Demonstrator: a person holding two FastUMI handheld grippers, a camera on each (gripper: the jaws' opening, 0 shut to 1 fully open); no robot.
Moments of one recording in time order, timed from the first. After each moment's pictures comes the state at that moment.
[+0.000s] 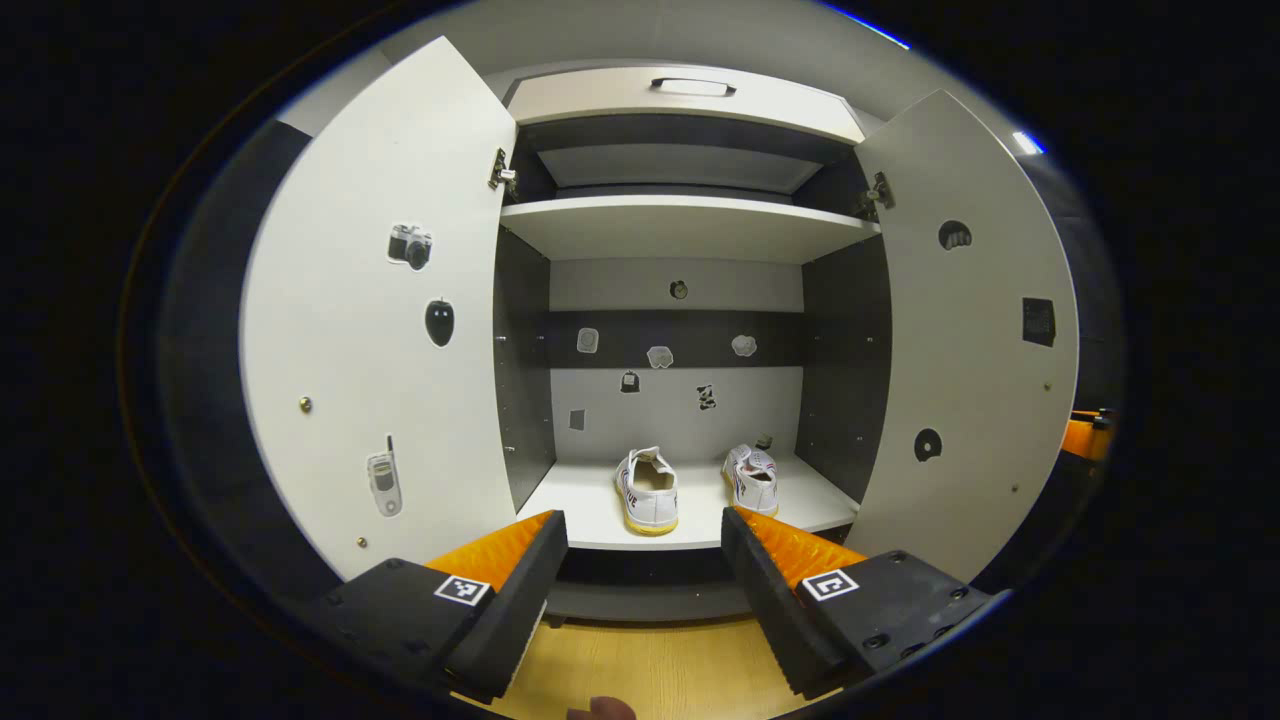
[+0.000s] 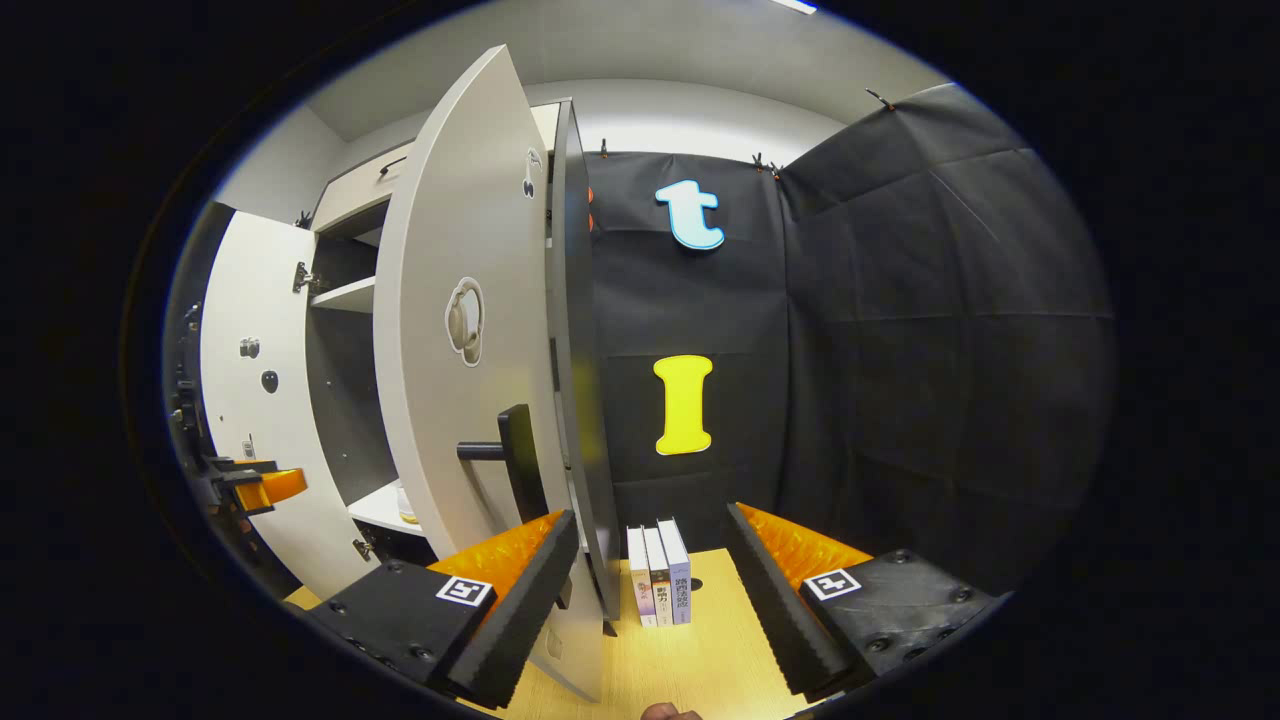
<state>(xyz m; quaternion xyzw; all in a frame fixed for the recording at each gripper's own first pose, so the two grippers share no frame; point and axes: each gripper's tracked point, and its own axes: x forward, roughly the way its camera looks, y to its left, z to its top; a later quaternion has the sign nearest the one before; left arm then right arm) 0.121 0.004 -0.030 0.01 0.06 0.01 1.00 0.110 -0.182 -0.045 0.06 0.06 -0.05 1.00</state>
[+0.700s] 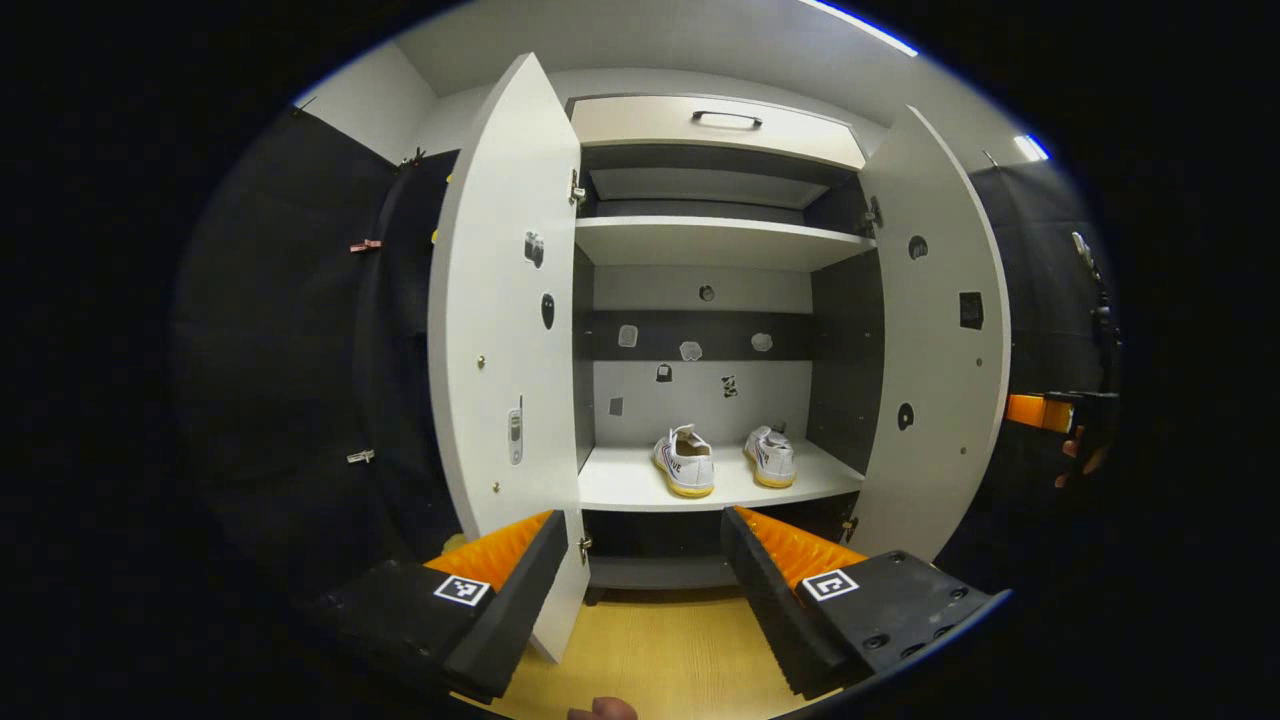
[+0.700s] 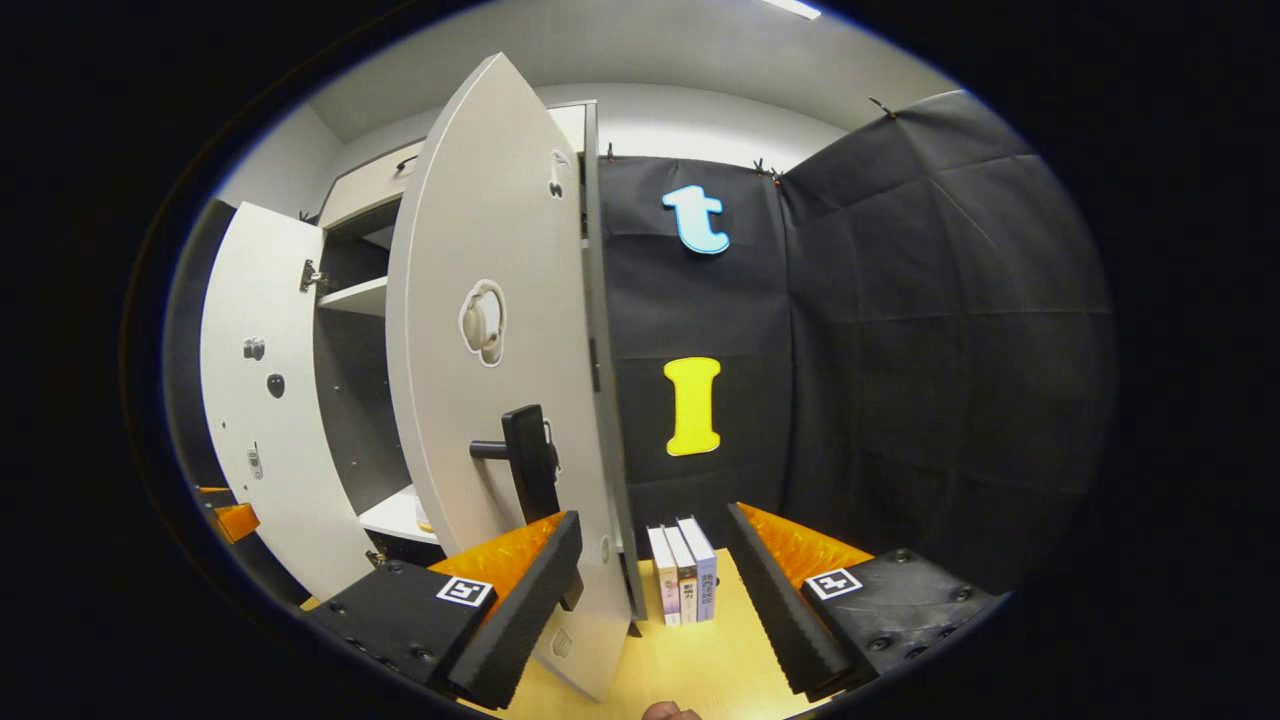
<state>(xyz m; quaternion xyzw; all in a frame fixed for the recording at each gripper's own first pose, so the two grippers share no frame) 0.036 0.062 -0.044 0.01 0.06 0.03 1.00 0.106 -0.108 -0.043 0.07 0.05 -0.04 1.00</state>
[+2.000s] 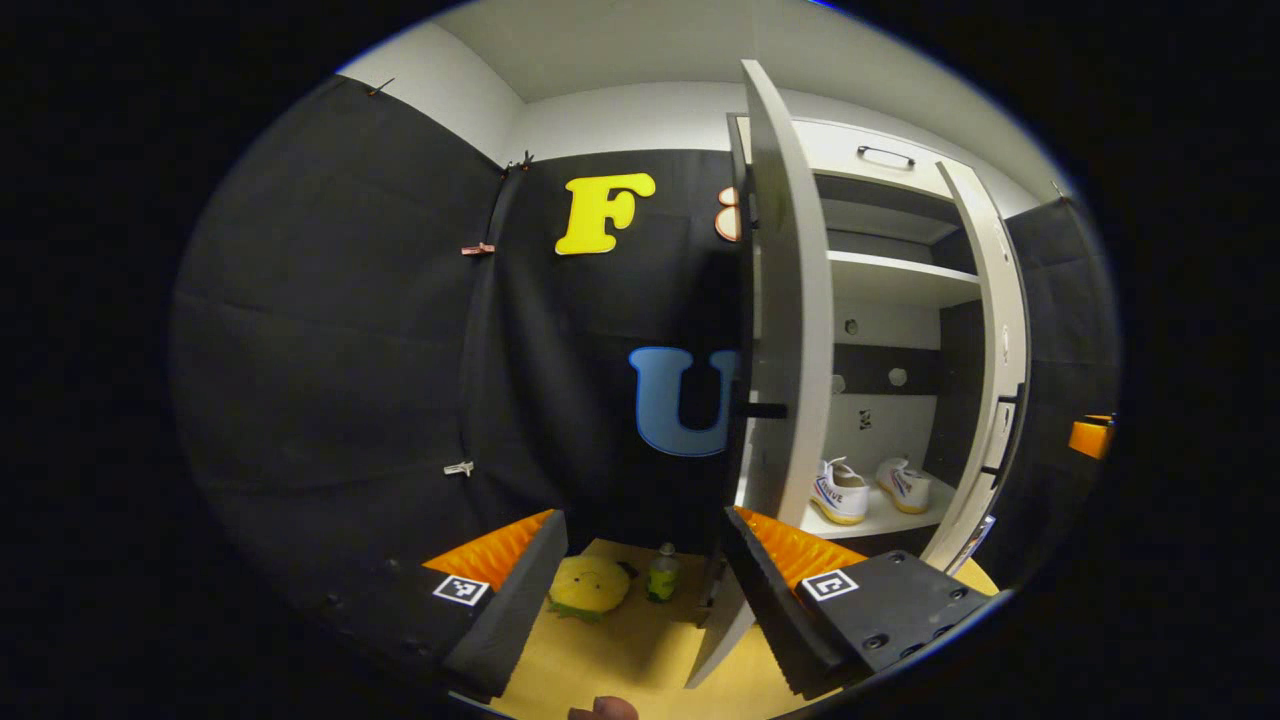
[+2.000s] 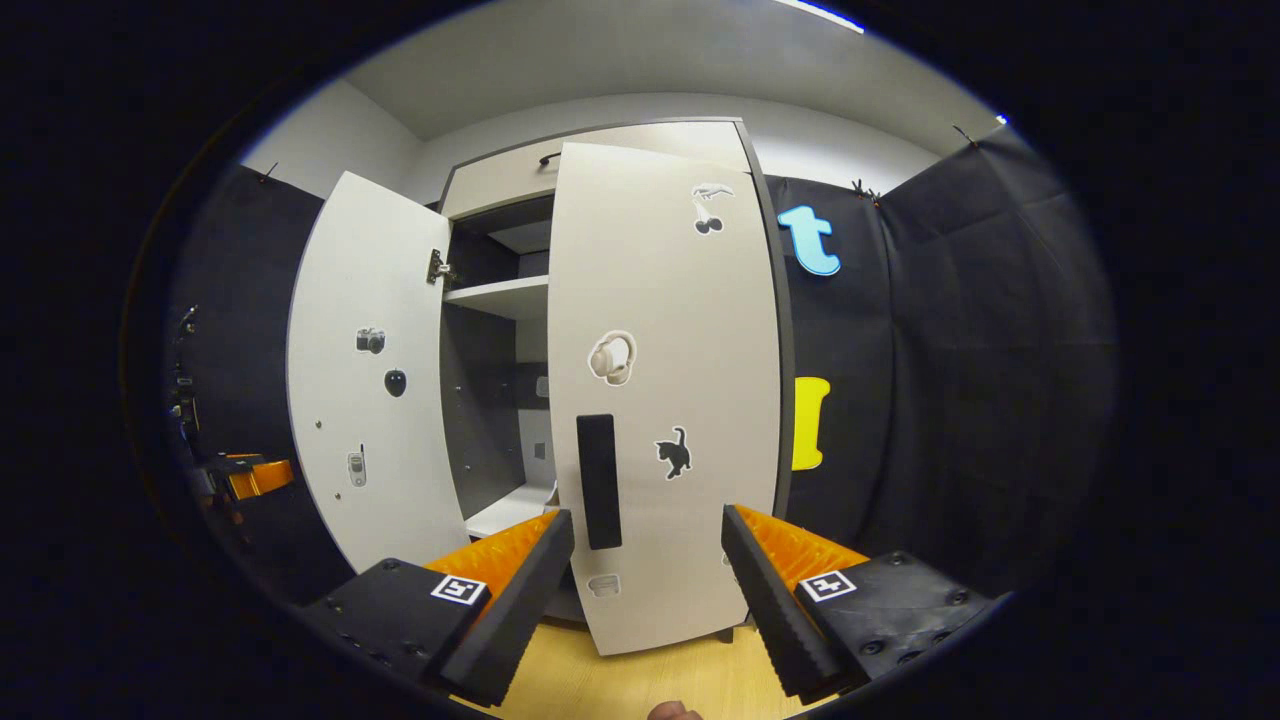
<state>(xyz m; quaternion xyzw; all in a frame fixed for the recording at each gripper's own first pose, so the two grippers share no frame) 0.043 0.261 -0.018 -0.01 0.03 0.15 0.99 0.089 0.030 -0.016 0.05 0.03 0.05 1.00</state>
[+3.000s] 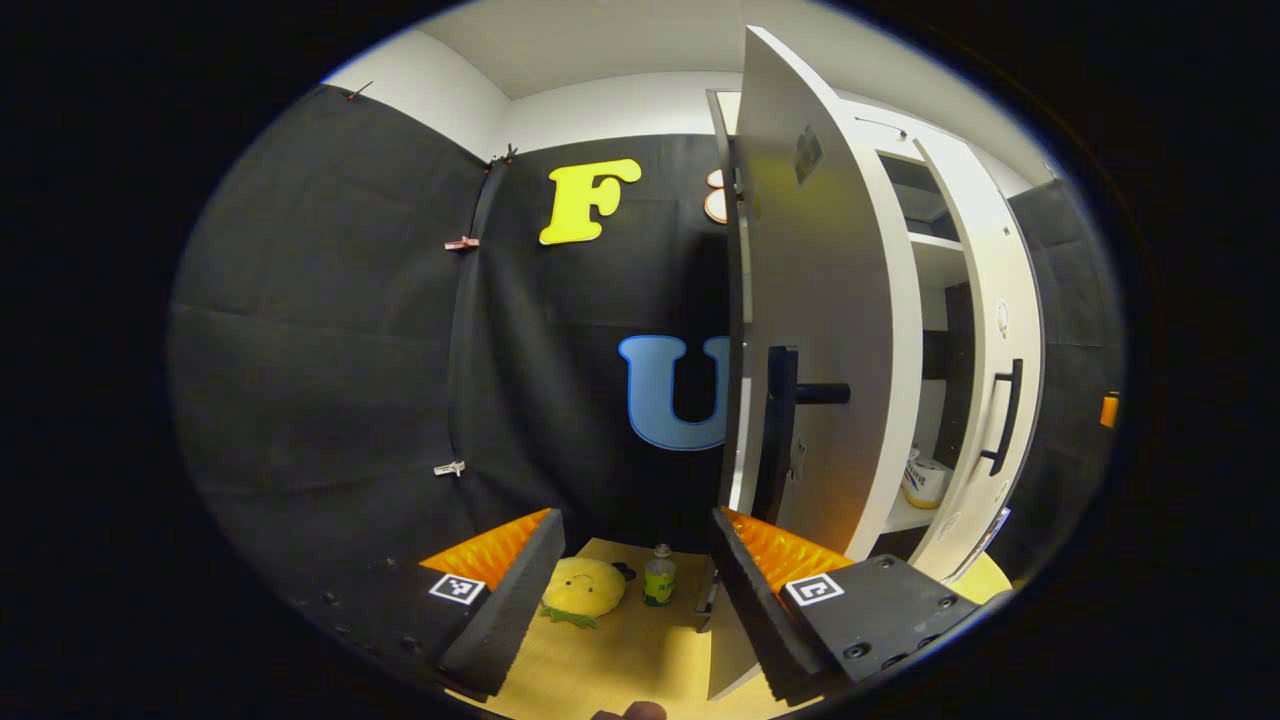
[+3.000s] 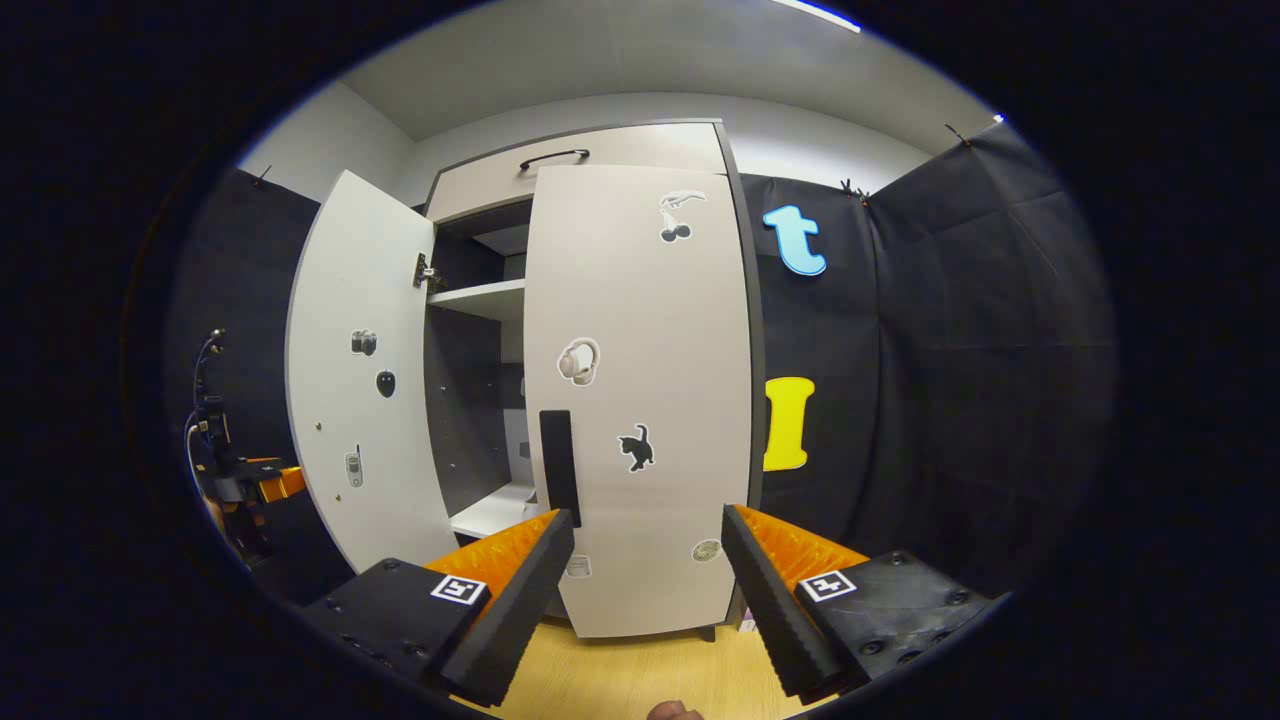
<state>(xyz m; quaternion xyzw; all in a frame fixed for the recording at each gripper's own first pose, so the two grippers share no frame) 0.082 0.229 -0.032 0.00 0.04 0.14 0.99 0.082 -0.002 -0.012 0.05 0.03 0.05 1.00</state>
